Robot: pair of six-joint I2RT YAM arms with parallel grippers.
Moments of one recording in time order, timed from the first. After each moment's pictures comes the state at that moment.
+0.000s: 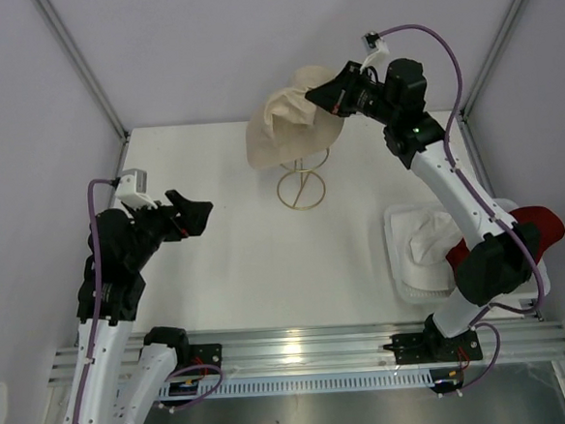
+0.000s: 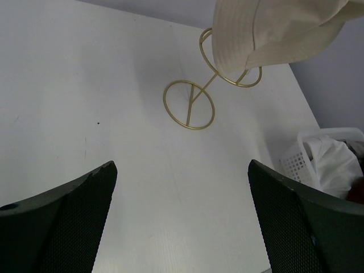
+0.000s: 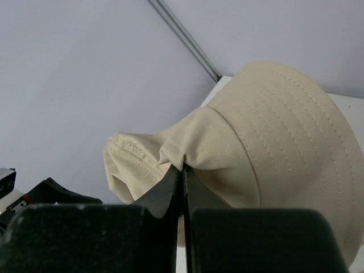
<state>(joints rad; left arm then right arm) -0.12 0.63 0.89 -0.47 0.25 -0.40 0.35 1.59 1.63 -0.01 -0.50 0.65</state>
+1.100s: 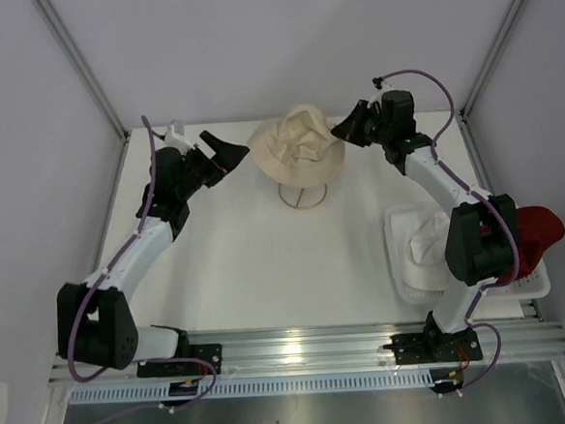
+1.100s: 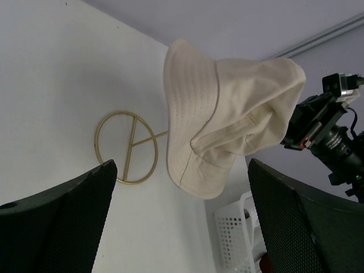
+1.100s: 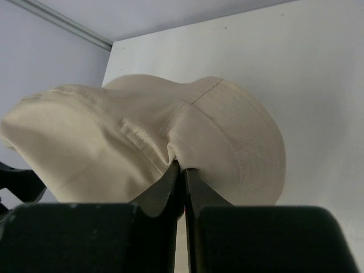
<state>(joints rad) -0.21 1.29 0.94 0.16 0.28 -0.81 0.24 1.76 1.48 -0.04 -0.38 0.61</state>
